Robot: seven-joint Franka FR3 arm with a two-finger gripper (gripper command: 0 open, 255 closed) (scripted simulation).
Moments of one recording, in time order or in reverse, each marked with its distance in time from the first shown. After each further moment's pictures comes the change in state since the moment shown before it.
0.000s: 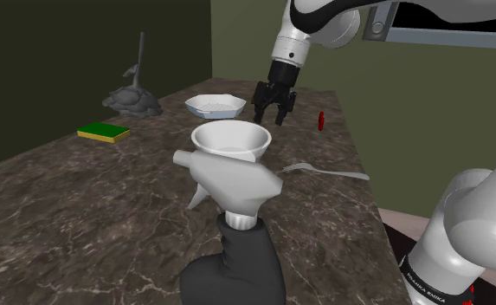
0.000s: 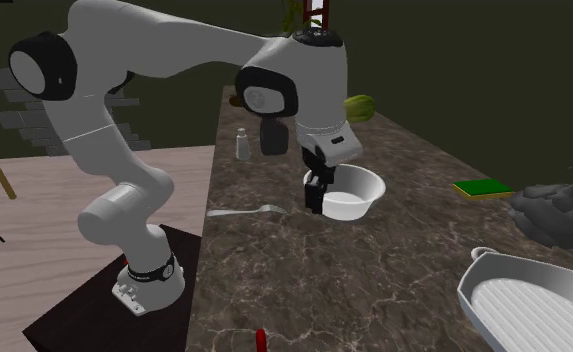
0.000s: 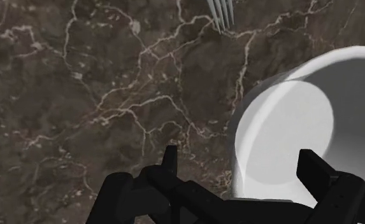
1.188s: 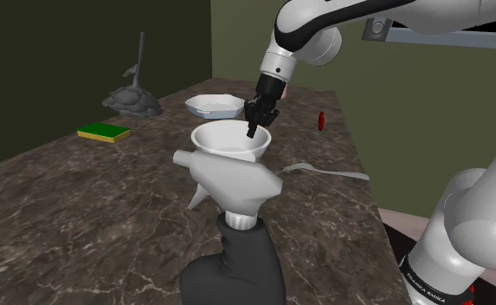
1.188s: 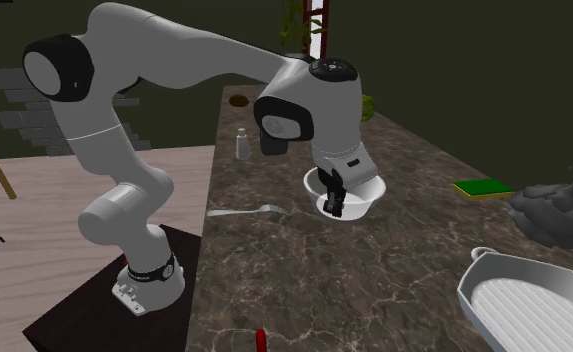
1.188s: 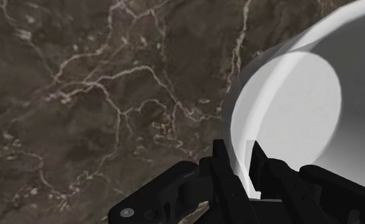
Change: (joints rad) arm 0.017 0.096 -0.002 -0.008 0.073 0.125 -0.057
